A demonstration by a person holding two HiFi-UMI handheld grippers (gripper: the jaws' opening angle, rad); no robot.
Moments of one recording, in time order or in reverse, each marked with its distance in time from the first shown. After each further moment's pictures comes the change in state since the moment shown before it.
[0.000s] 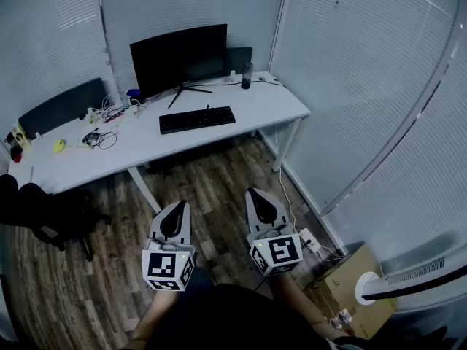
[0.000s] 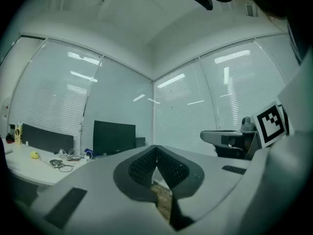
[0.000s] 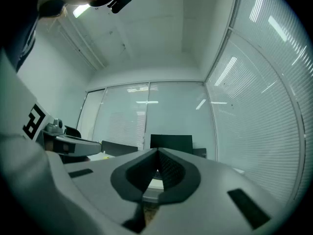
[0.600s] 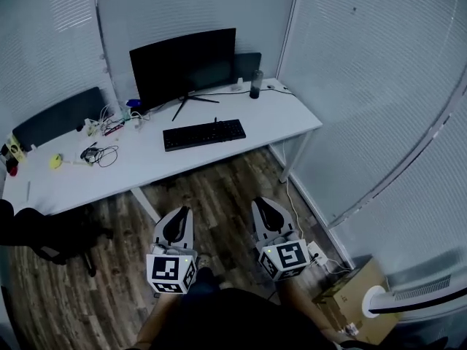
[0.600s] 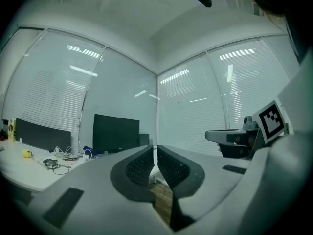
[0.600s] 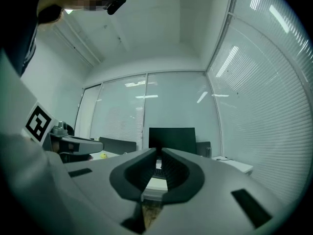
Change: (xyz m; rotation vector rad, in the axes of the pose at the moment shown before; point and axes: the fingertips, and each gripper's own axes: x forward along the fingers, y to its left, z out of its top) left arm 0.103 0.082 -0.031 -0.021 0.026 -0.012; right arm 0.114 -0.033 -0.043 0.027 0.058 0.012
